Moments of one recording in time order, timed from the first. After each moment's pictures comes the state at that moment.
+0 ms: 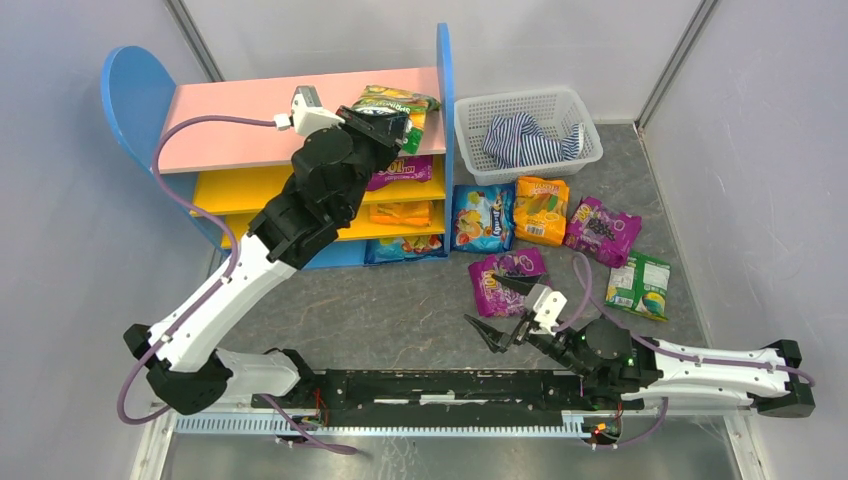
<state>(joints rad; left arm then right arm) -0.82 1.25 1.56 -0.33 -0.60 -1.04 1.46 0.43 0.35 0.20 0.50 -0.20</state>
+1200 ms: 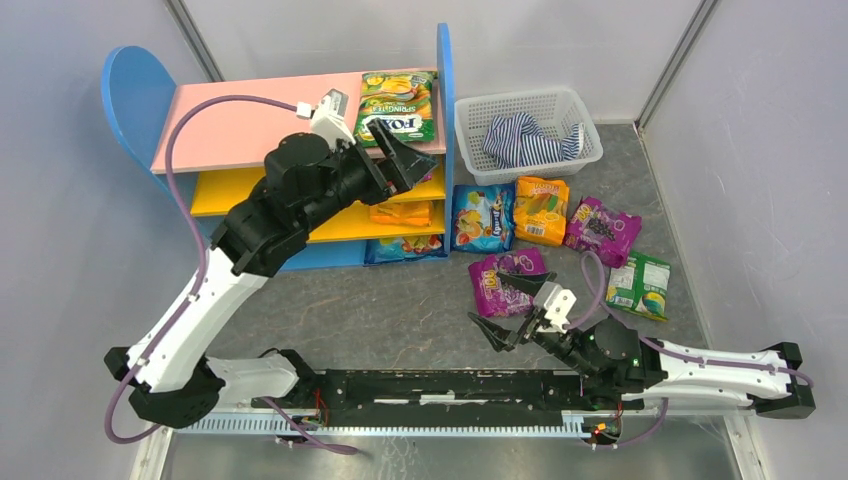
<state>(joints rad) -0.77 1.18 1.58 -0.56 -0.08 -0.88 1.46 0.37 0.34 0.20 0.51 -0.18</state>
